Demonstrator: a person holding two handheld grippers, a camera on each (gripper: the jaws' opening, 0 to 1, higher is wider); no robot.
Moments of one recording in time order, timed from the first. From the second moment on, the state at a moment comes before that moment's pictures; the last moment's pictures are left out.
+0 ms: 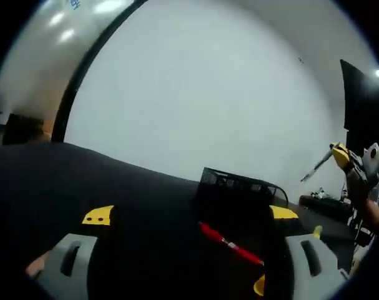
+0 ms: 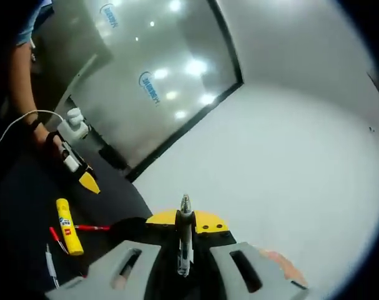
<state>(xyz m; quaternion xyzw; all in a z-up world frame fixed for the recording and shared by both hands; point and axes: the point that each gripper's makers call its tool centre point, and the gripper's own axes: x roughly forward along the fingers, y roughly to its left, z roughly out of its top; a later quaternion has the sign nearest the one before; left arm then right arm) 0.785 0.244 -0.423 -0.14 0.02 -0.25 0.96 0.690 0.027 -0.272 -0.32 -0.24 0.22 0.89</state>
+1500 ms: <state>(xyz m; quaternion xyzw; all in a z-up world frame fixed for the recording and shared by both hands) 0.775 0.239 -0.434 -0.07 0.01 -0.28 0.96 0.817 0.055 -0.217 -0.07 -0.15 0.29 0.94</state>
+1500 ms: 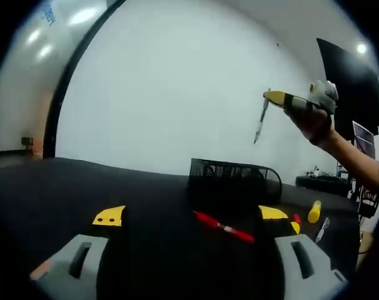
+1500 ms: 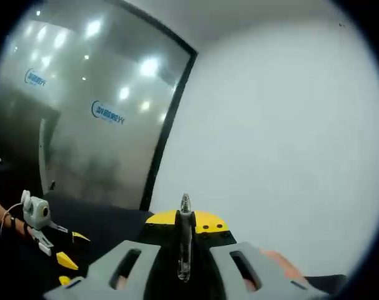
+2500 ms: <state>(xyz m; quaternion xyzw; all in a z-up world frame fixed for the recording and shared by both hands) 0.779 0.240 -0.442 -0.04 0.03 -0.28 0.96 0.890 0.082 -0.267 -0.02 -0.06 0.28 0.96</state>
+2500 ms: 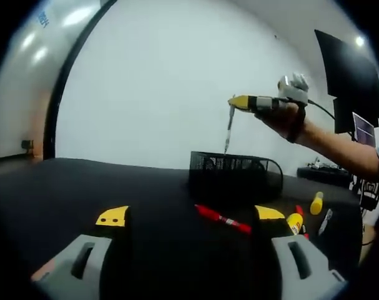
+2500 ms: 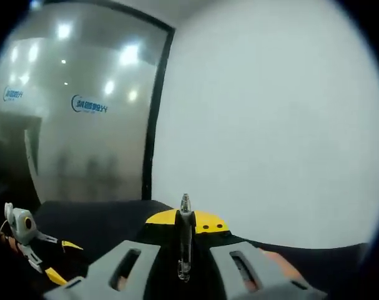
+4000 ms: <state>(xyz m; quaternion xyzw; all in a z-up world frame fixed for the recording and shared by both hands) 0.773 0.239 -0.443 -0.06 0.03 -0.28 0.96 0.857 0.075 -0.291 -0.06 -0.04 0.29 0.95</state>
